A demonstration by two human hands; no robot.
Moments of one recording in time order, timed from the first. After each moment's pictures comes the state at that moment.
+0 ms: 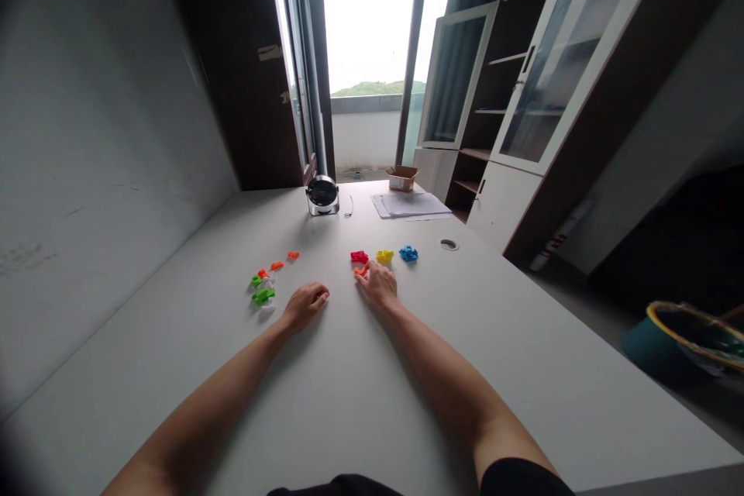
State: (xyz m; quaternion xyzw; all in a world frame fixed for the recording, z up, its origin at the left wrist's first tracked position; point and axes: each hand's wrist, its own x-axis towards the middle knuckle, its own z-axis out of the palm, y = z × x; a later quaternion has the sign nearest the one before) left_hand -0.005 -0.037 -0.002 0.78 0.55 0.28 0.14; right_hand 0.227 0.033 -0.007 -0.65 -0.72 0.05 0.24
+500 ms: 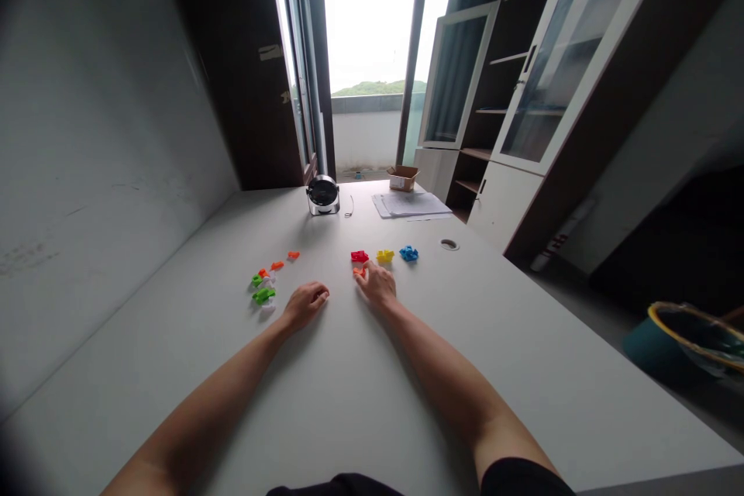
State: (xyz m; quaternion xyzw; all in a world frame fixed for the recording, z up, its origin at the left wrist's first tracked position) left_hand -0.005 -0.039 0.002 0.77 0.56 0.27 0.15; right_hand 0.225 0.030 -0.004 -0.62 -0.74 0.05 0.26
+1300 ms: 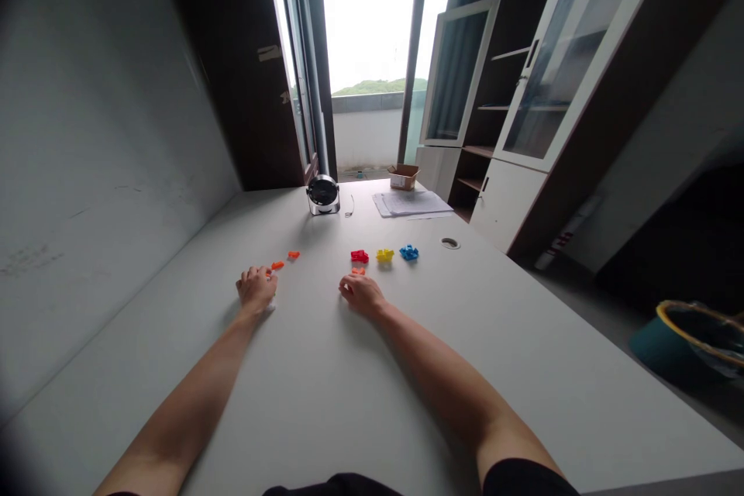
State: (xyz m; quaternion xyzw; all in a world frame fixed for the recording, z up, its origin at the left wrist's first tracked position) left_hand -0.107 -0.016 0.002 0.55 0.80 0.22 -0.08; right_hand 0.209 0.016 -0.011 -0.41 -0.87 0.12 0.26
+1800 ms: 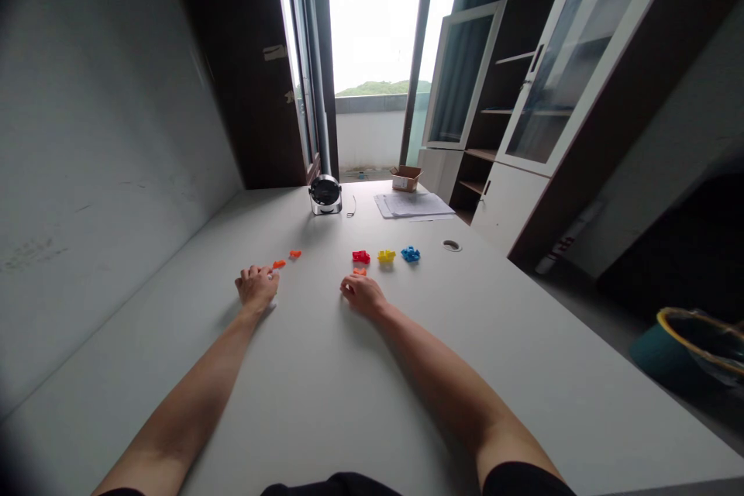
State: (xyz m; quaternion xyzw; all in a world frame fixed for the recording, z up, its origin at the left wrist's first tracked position) left_hand -0.106 -0.019 0.003 0.55 0.80 0.22 -0.09; right_hand 0.208 0.016 -0.012 -0.42 -0.86 0.13 0.25
